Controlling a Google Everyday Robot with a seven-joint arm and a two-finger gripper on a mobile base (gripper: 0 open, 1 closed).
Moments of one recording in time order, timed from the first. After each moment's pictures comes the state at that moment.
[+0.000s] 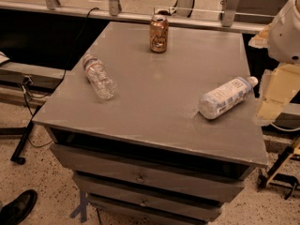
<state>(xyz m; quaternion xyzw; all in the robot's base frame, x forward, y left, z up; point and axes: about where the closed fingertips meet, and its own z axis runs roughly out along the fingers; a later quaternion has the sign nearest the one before) 0.438 -0.217 0.976 -0.60 0.78 -0.03 0.16</state>
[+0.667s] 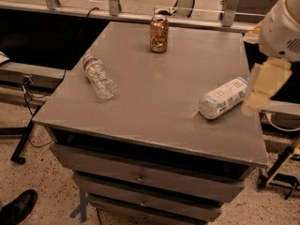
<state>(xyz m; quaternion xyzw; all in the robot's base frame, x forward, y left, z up) 0.464 -0.212 0.972 -0.60 0.78 -0.03 0.18</state>
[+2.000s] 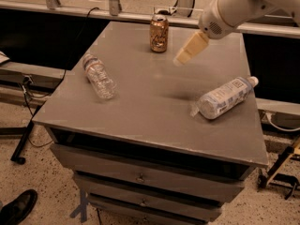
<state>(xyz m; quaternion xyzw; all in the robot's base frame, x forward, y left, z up) 0.670 -0.137 0.940 -0.50 0.78 0.06 0.36</state>
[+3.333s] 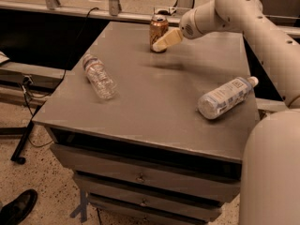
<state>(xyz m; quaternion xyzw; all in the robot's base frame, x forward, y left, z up) 0.811 -0.102 0.899 -0.40 0.78 0.13 0.46</state>
